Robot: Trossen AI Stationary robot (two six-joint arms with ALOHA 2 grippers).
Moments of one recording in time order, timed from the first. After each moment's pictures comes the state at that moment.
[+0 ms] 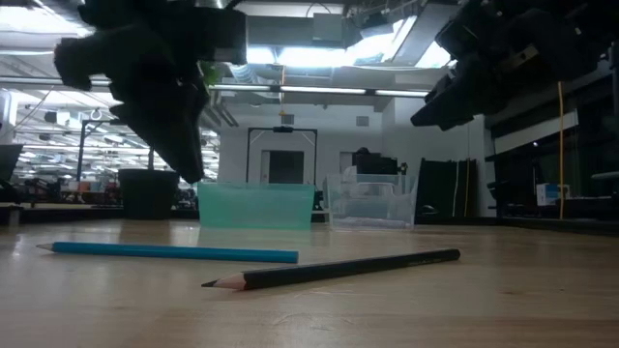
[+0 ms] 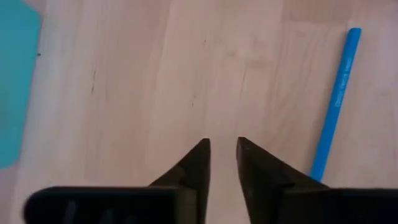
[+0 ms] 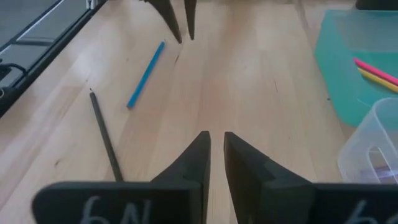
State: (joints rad) left arm -0.44 1.73 1.12 -0.70 -0.40 -0.55; right arm 0.11 1.19 0.47 0.24 -0.03 0.03
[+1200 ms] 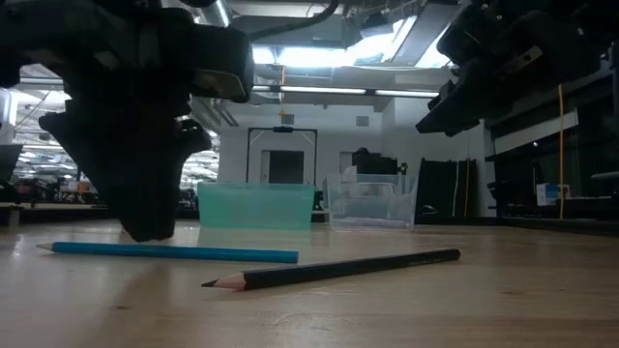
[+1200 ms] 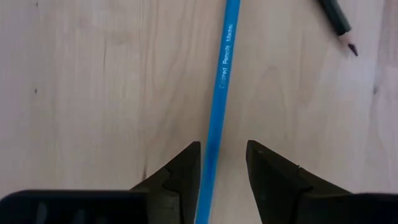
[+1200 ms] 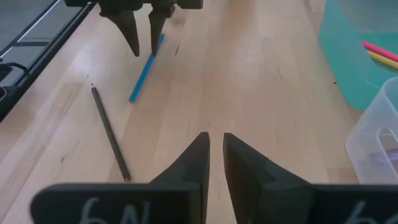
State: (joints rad) left arm -0.45 1.85 1.13 -0.54 -0.08 -0.53; right arm 0.11 1.19 0.47 0.21 -0.03 0.08
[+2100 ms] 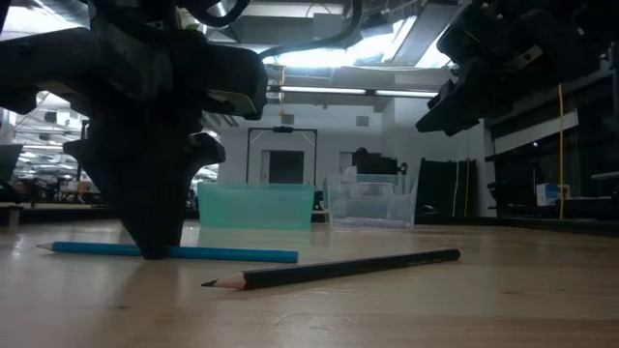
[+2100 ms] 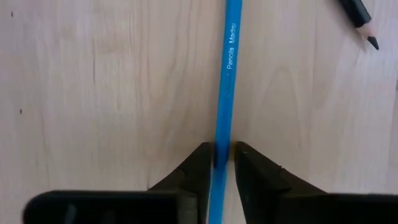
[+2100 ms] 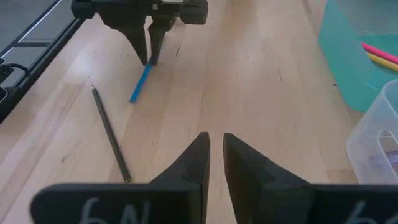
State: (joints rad) left arm -0.42 1.95 1.14 -0.53 -0.05 -0.45; right arm 0.12 1.19 0.47 0.21 -0.03 0.07
